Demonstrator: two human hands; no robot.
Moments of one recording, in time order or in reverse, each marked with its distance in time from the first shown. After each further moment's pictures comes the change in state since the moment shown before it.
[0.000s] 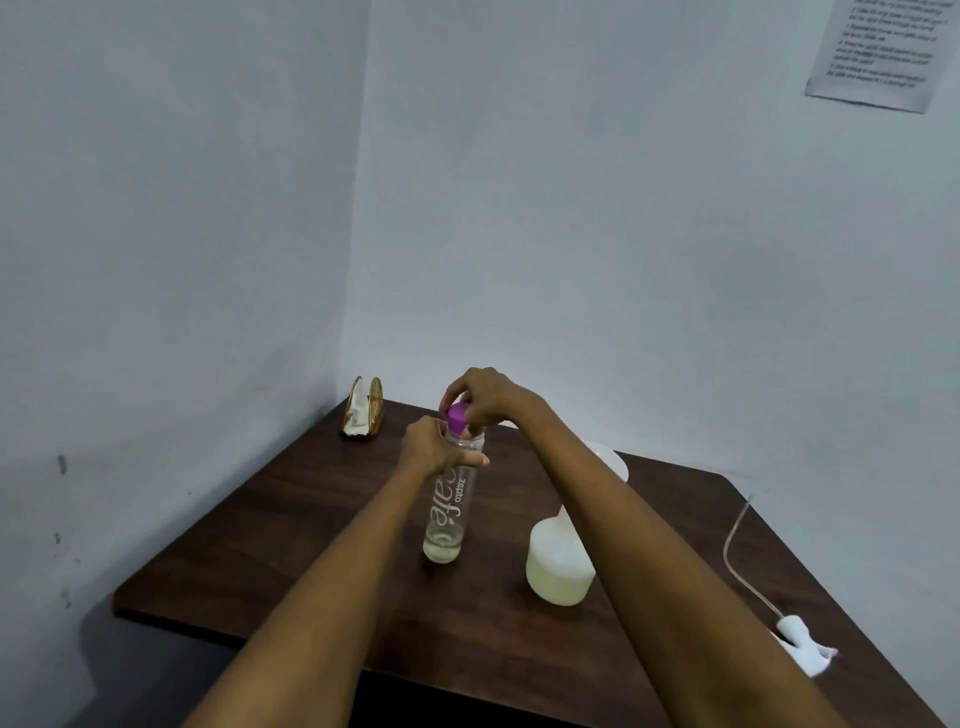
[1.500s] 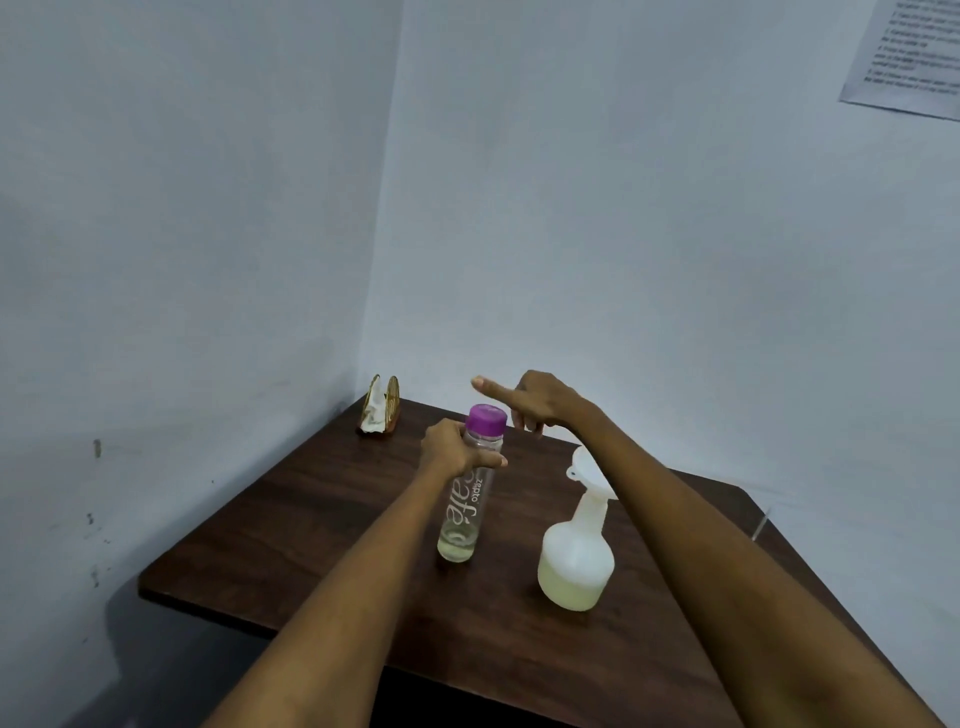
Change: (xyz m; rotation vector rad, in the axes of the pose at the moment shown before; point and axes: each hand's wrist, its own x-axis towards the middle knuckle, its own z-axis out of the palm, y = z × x) left_hand -0.013 0.004 0.001 -0.075 0.021 -0.022; right_hand -0.006 0.035 -0.003 0.128 0.085 0.196
